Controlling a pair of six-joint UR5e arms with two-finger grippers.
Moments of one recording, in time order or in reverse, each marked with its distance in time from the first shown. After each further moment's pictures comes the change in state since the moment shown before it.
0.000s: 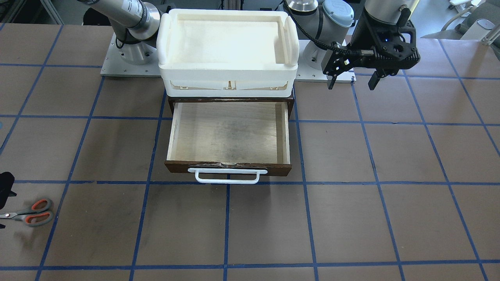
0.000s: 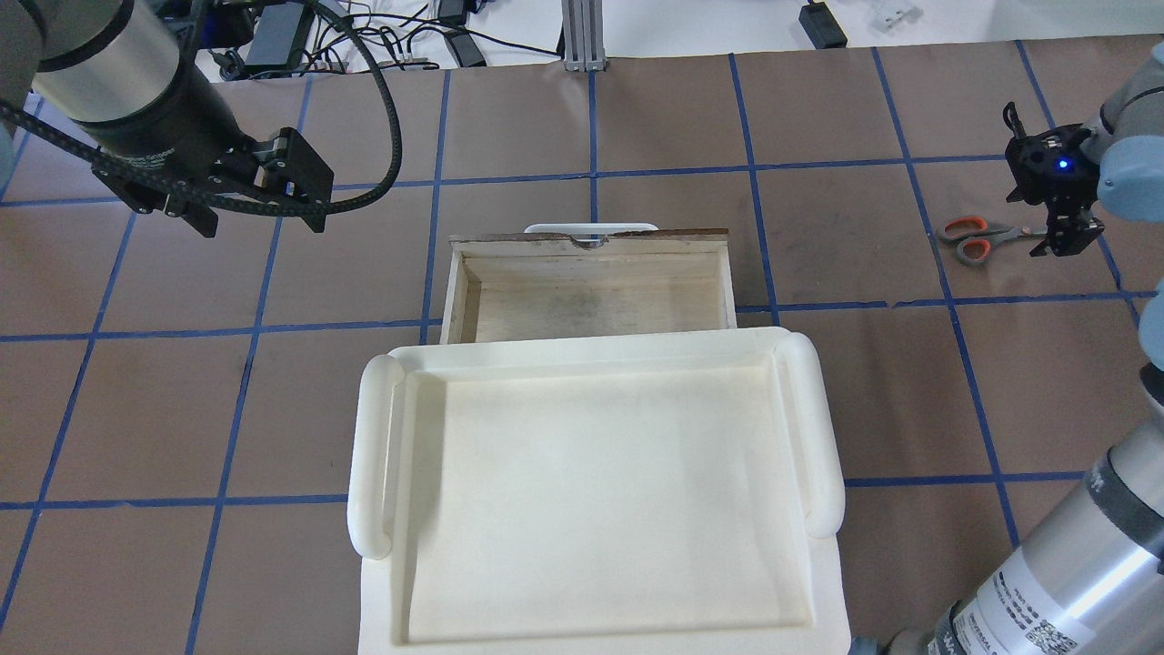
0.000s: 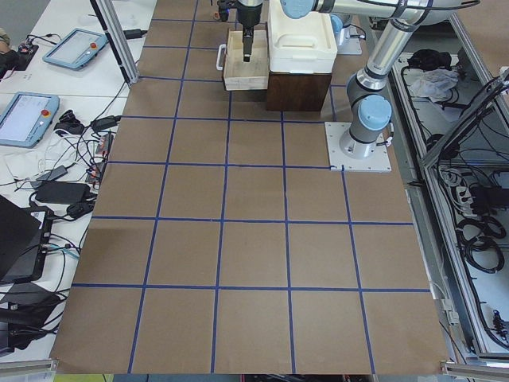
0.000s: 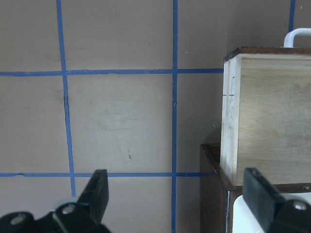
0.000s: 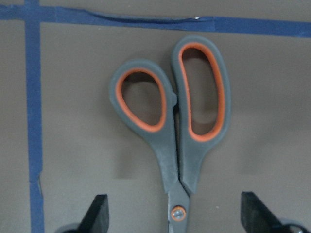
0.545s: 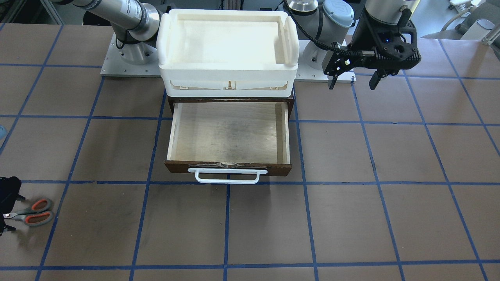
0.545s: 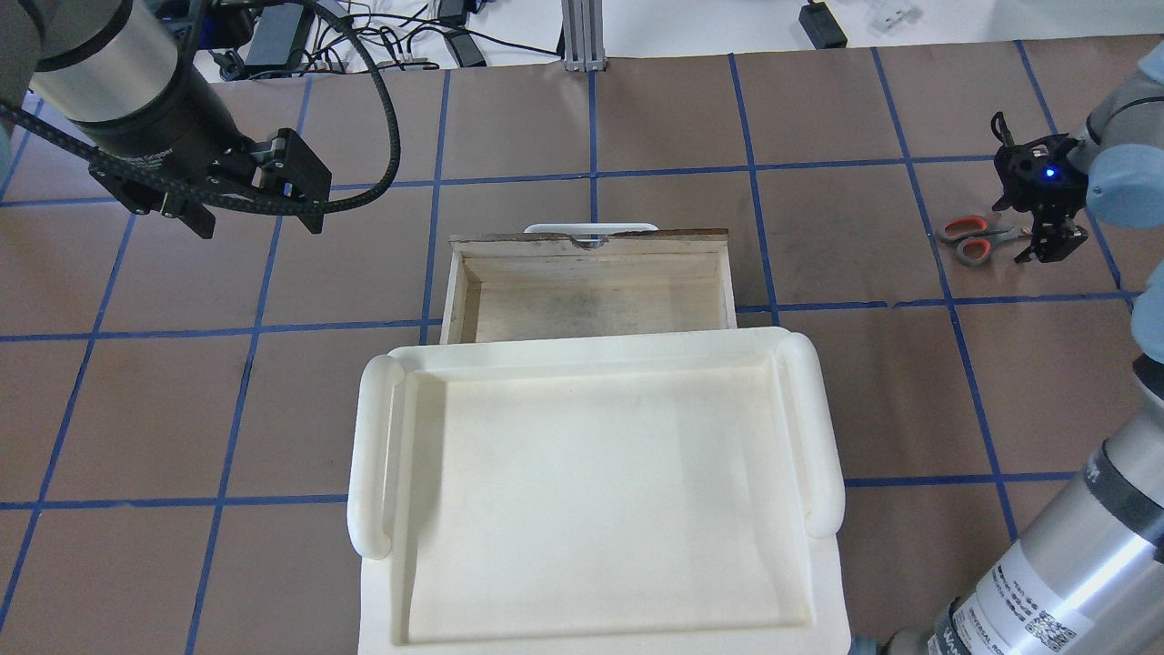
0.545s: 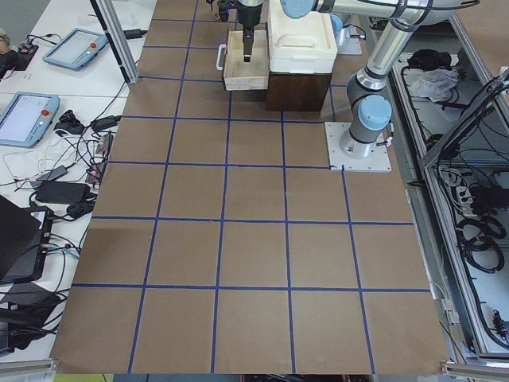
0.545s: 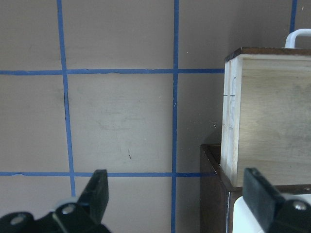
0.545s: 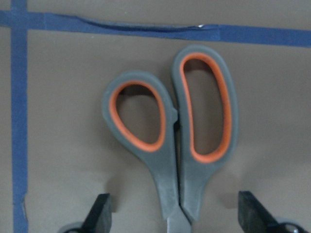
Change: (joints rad) left arm 0.002 0.002 0.002 -0.005 0.006 0.000; right arm 0.001 0.024 -0.003 -0.001 0.020 -0.009
